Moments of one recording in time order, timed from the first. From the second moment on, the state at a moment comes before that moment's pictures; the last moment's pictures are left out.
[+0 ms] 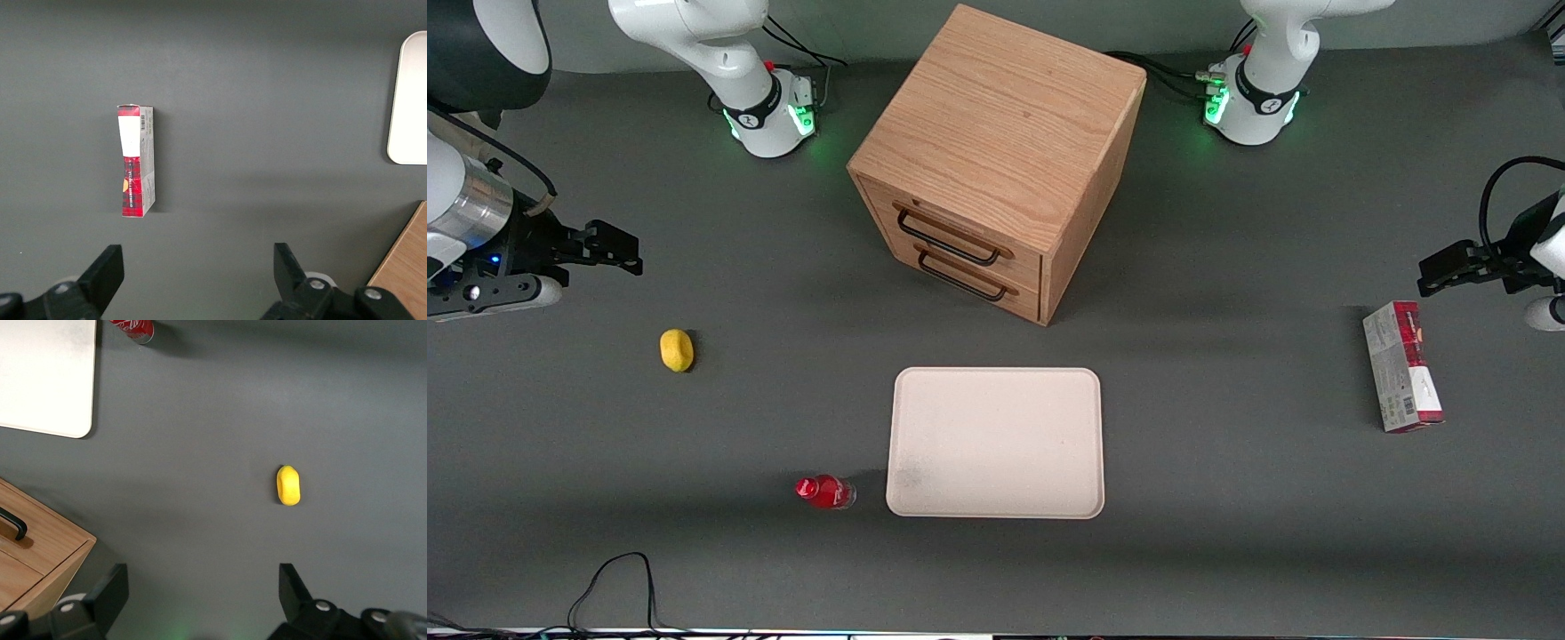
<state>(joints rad) 0.09 0.04 -0.02 -1.59 -0.01 1.55 -0.05</state>
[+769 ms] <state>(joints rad) 0.09 0.07 -0.02 -1.53 0.01 1.51 0.00</state>
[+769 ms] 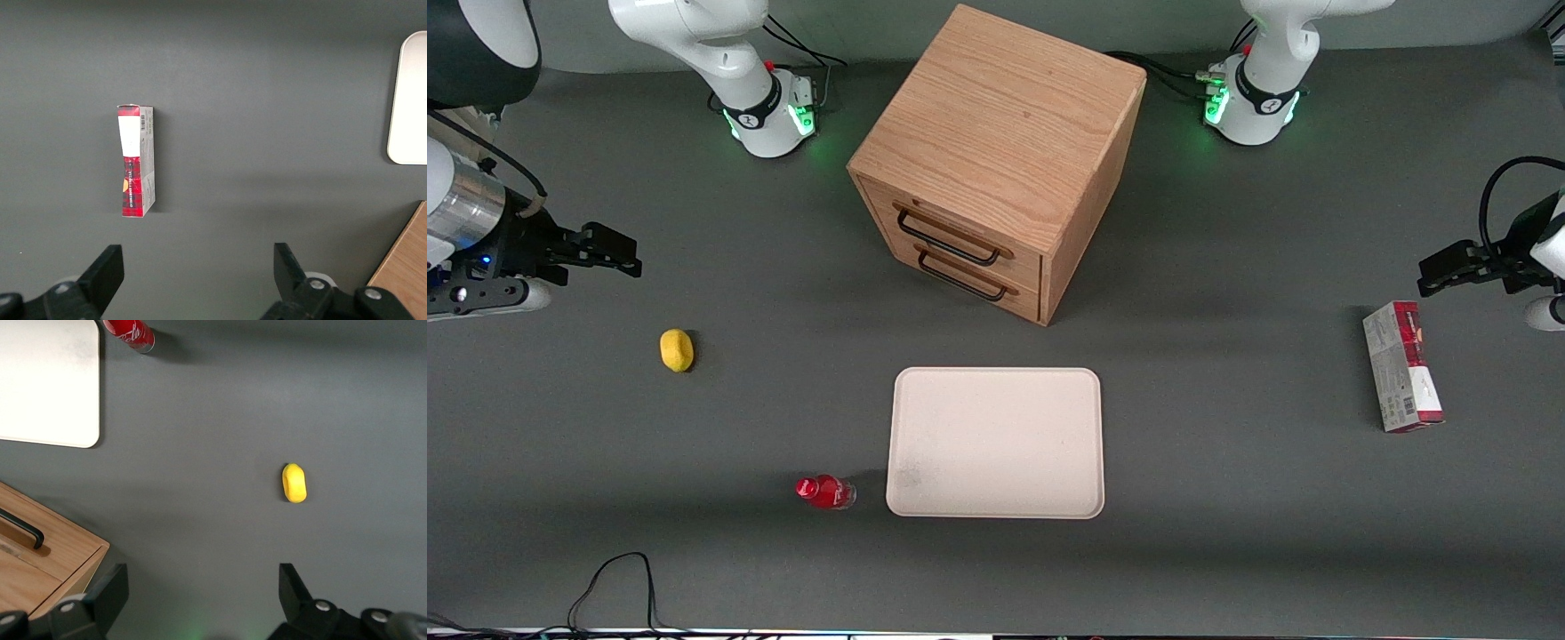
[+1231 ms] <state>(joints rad) 0.09 0.12 -0.02 -1.47 0.03 1.48 0.01</state>
